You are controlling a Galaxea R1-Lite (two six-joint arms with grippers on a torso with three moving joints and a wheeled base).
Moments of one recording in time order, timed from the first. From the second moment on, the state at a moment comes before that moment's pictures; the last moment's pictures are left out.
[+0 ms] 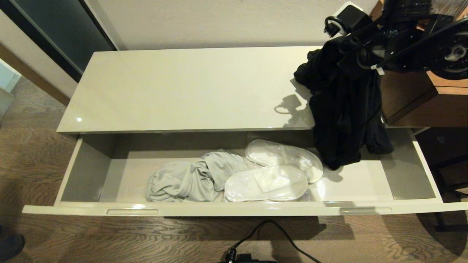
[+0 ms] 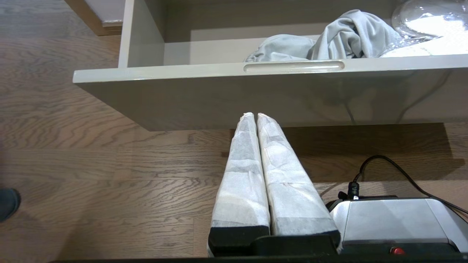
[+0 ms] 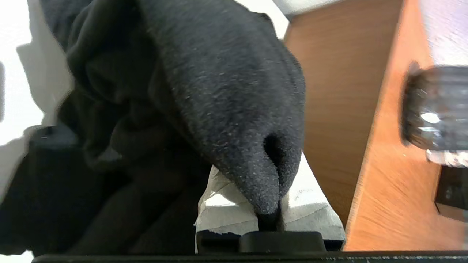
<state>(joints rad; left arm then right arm) 0.01 0.00 0.00 0.01 0.00 0.02 0.37 1.89 -1.86 0.06 -0.63 -0.78</state>
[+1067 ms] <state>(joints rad) 0.01 0.00 0.00 0.01 0.00 0.02 0.35 1.87 -1.88 0.09 -0.63 -0.78</state>
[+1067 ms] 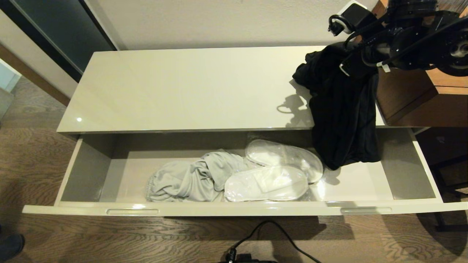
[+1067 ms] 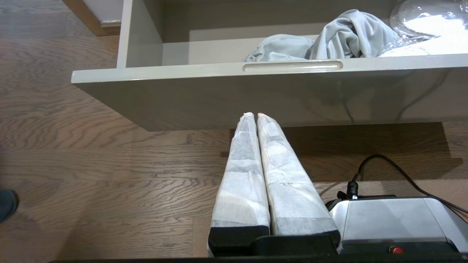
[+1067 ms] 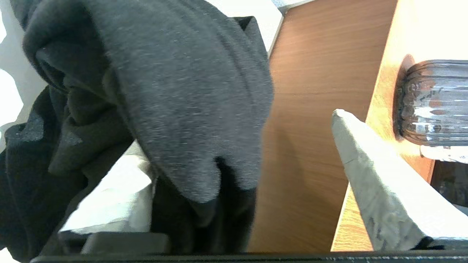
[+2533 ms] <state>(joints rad) 0.01 0.00 0.00 0.01 0.00 0.02 0.56 1.53 -1.76 0.63 -0.75 -0.54</state>
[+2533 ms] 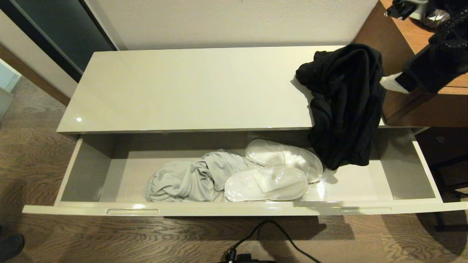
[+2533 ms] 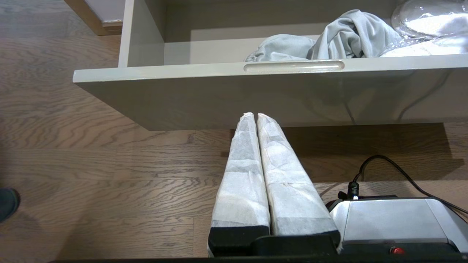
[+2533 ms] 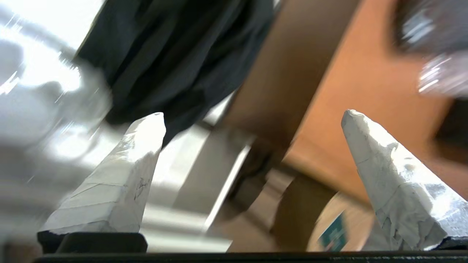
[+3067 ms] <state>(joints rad) 0.01 0.00 0.00 0.01 0.00 0.02 0.61 1.52 -1.48 0.79 -0.81 -0.10</state>
